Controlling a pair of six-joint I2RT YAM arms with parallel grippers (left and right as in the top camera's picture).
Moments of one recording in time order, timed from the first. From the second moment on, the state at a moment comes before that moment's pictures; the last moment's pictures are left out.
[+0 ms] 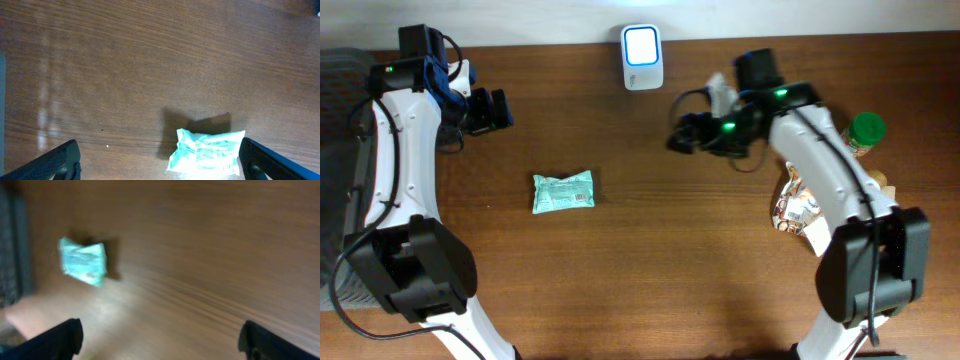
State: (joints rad) left arm 0.16 2.00 1.94 -1.21 0.13 -0.08; right arm 0.23 1.90 1.60 -0.88 -0.52 0.23
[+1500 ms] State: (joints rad) left arm 0.16 2.00 1.94 -1.21 0.13 -0.08; right arm 0.42 2.11 1.61 -0.86 -0.70 0.06
